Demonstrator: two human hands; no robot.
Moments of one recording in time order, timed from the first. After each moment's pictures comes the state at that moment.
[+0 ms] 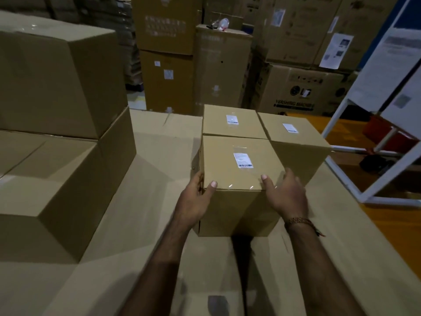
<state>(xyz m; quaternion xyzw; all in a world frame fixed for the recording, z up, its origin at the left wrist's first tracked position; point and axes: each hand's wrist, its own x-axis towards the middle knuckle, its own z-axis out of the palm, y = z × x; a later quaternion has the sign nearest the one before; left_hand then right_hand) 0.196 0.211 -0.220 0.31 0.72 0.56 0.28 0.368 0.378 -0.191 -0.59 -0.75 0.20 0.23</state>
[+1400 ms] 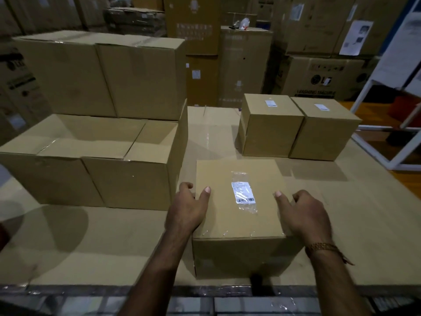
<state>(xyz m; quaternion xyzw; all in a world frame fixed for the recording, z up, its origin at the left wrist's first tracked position) 0.161 -0.083 -0.214 0.24 0.86 0.41 0.20 0.379 0.080 -0.209 -0.61 -0.75 0.19 0.18</state>
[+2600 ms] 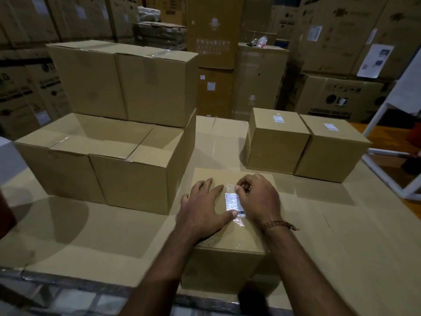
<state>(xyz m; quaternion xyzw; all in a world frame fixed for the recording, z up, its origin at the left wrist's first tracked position) 0.195 -0.052 -0.203 0.46 0.86 0.21 0.08 0.293 0.107 -0.206 -0.36 -0.88 0.15 0.27</state>
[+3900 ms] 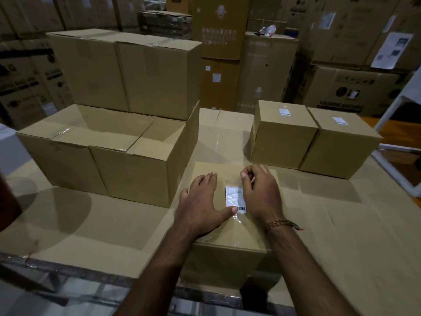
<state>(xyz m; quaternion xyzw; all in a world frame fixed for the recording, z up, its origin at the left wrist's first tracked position) 0.201 -0.052 -0.201 0.43 0.87 0.23 0.08 0.296 0.108 -0.209 -0.29 -0.84 0.25 0.38</state>
